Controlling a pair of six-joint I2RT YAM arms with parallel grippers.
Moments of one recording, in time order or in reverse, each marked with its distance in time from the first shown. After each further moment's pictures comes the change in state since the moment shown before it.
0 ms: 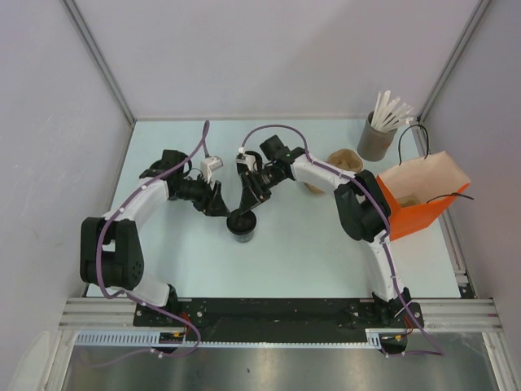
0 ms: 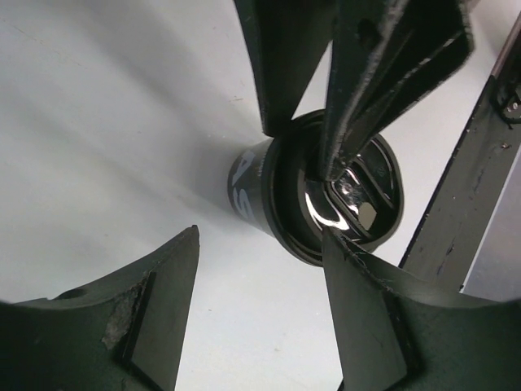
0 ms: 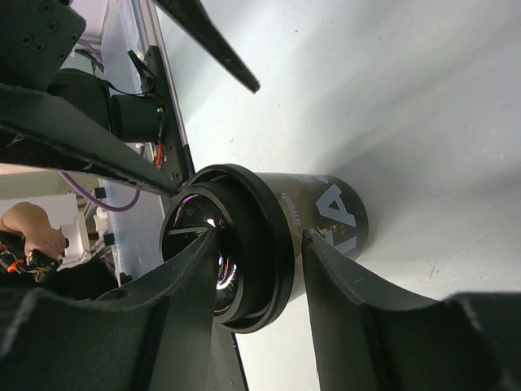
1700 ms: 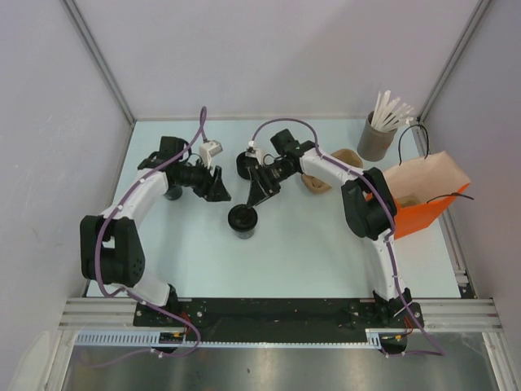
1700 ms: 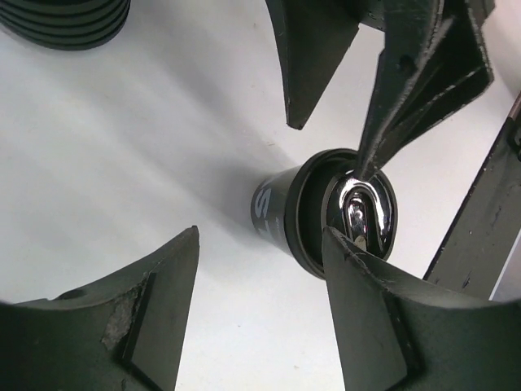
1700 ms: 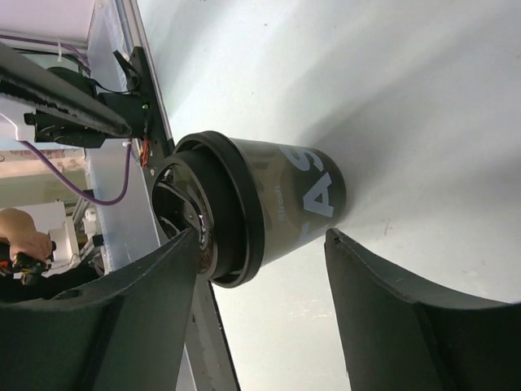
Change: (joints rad) left arm -0.018 0.020 0.130 0.018 -0.045 -0.065; right arm -0.066 -0.020 0.012 -0.076 0.003 -0.079
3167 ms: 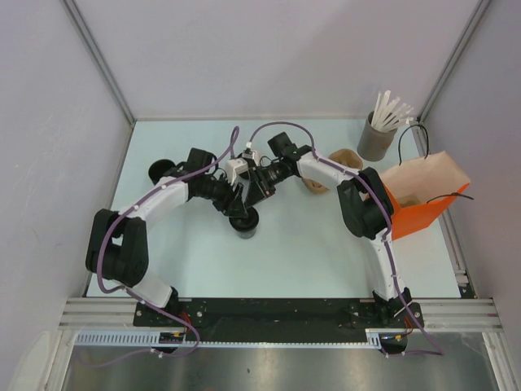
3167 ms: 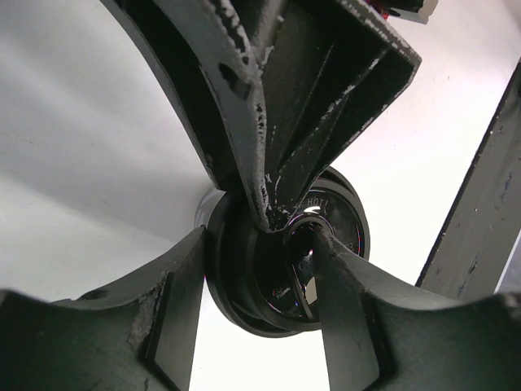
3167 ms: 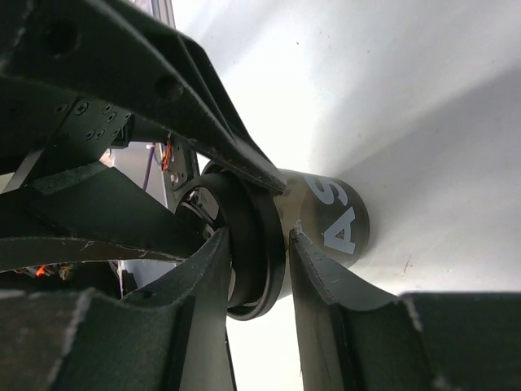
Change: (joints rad) left arm -0.187 0.027 -0.096 0.093 -0.078 -0.023; right arm 0.015 0.036 -0.026 0.113 -0.086 0.042
